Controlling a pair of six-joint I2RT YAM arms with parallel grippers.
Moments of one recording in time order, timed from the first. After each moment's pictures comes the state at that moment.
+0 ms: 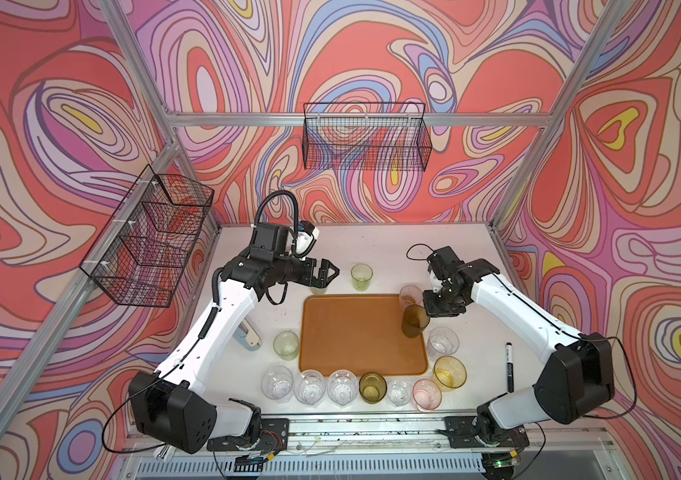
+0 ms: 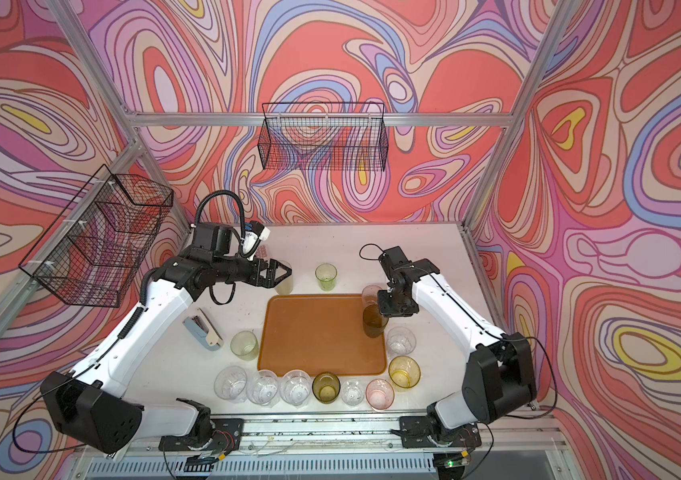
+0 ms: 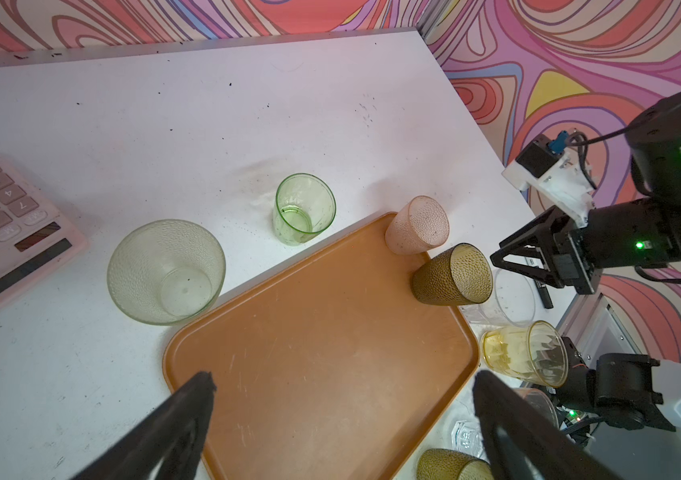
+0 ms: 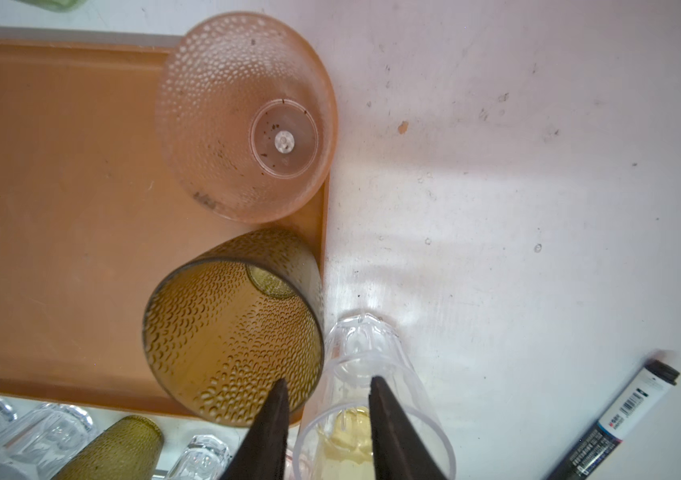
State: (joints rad) left arm -0.31 1.36 1.35 -0.74 0.46 -0.13; right arm 0.36 1.48 1.25 -1.12 0.00 0.31
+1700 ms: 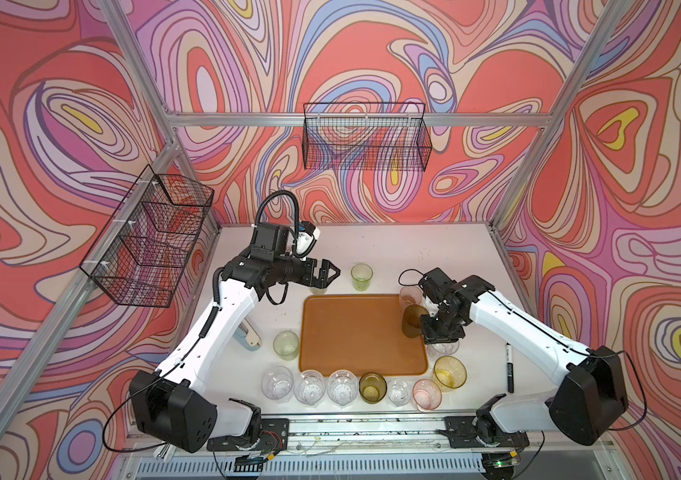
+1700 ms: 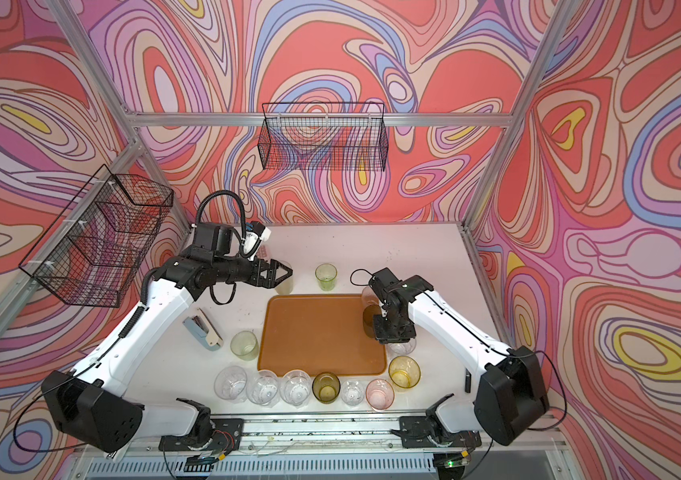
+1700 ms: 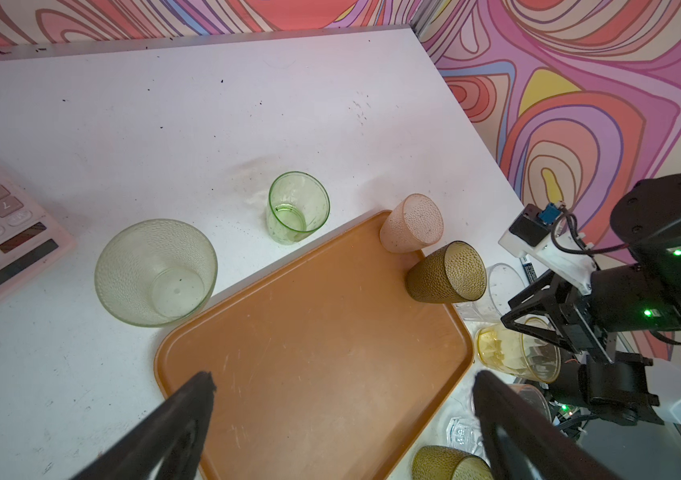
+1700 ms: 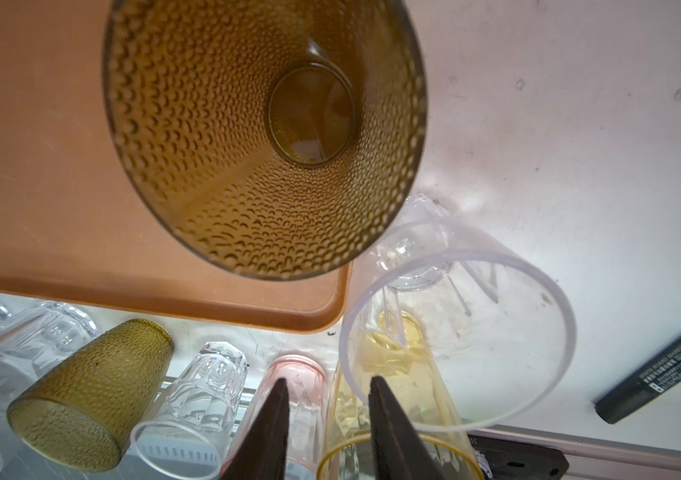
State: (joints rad) left arm -0.31 1.36 1.35 -0.74 0.48 -0.13; right arm 0.50 1.39 1.10 -1.21 -0.07 0.44
